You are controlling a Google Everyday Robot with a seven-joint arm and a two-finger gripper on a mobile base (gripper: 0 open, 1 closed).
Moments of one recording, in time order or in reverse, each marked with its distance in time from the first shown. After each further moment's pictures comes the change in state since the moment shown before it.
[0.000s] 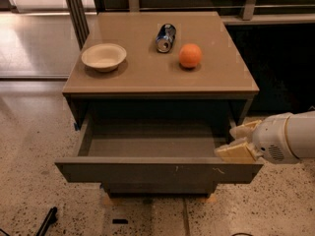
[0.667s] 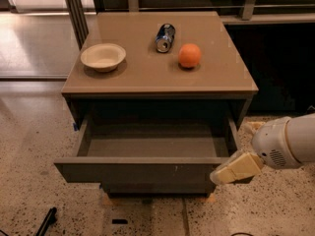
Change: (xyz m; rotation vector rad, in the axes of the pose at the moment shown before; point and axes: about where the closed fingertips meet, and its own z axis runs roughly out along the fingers) arm 0.010 0.016 -0.003 -0.066 0.039 -0.004
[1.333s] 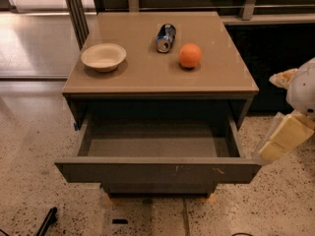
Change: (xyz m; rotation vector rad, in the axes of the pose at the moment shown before) arm -0.055 -0.017 -0.105 0.073 0.245 -0.303
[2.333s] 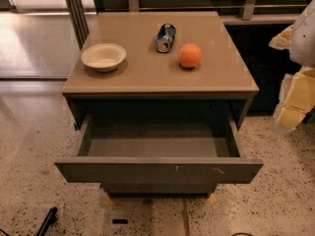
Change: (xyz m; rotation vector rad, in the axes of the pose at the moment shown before) arm -0.028 -0.031 -0.047 0.004 0.194 -0.184
